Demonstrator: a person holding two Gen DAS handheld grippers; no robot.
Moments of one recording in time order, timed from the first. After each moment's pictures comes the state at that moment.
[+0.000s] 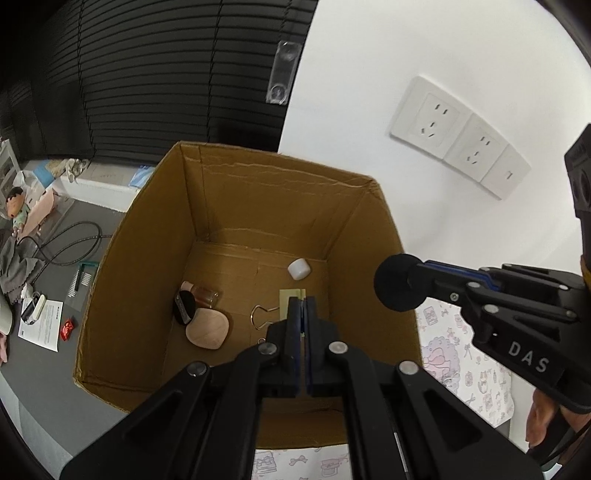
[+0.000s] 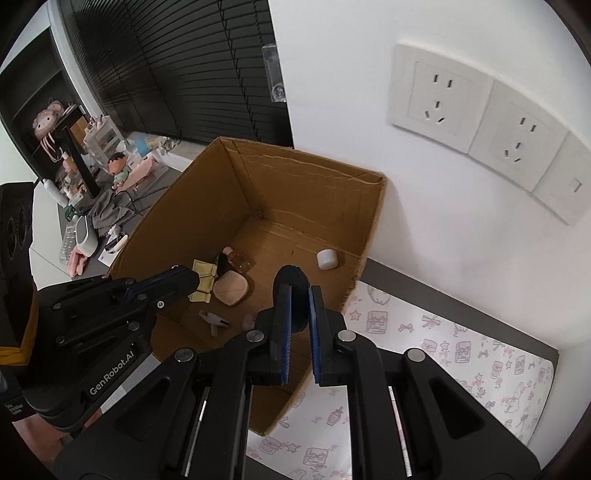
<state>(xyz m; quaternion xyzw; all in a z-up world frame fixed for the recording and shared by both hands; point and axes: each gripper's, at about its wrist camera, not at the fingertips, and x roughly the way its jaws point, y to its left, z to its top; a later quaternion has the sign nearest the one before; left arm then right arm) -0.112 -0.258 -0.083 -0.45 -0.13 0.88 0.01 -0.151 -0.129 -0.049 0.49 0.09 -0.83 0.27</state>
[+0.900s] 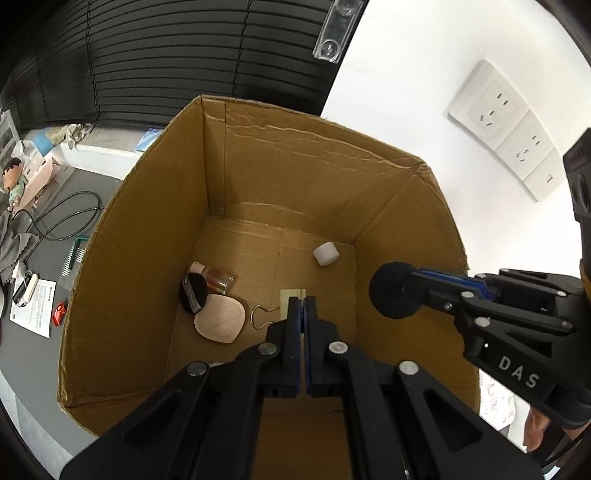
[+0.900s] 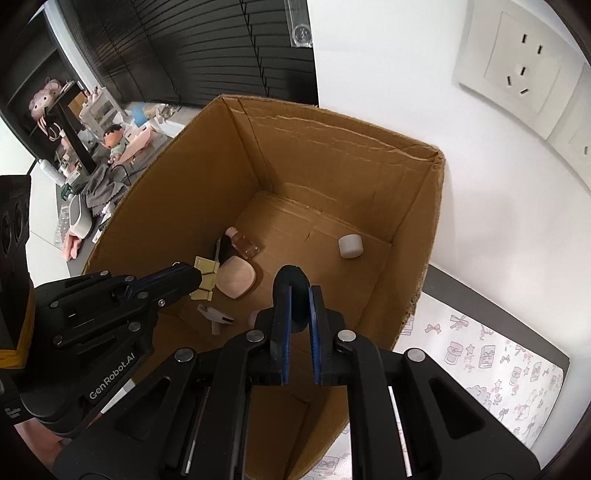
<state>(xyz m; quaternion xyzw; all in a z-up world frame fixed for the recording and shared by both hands) -0.136 -0.283 -0.126 -0.49 -0.16 0.85 -0.01 -0.178 -0.175 -0.101 0.53 0.11 -0.79 0.28</state>
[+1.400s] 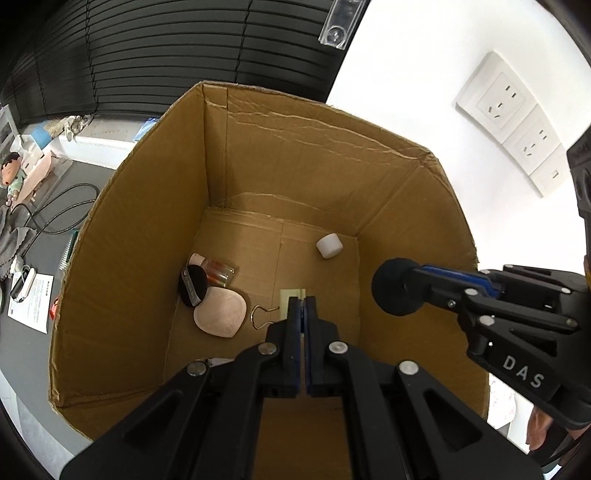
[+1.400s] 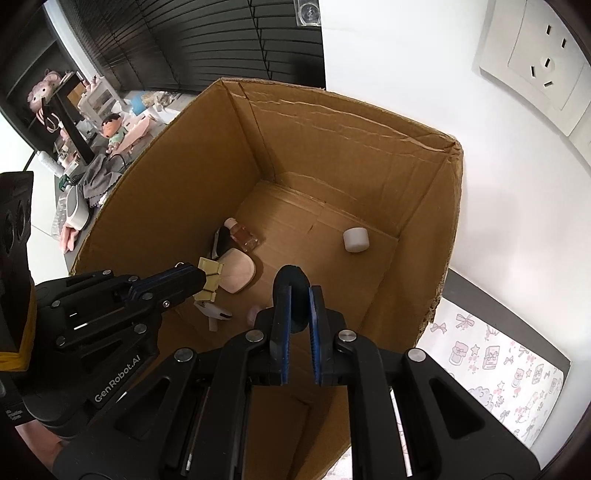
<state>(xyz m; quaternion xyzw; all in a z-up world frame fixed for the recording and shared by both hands) -0.139 -0.286 -0.134 -0.51 -0.16 0.85 -0.01 -0.183 -0.182 -0.115 0.55 0.12 -0.78 0.29</state>
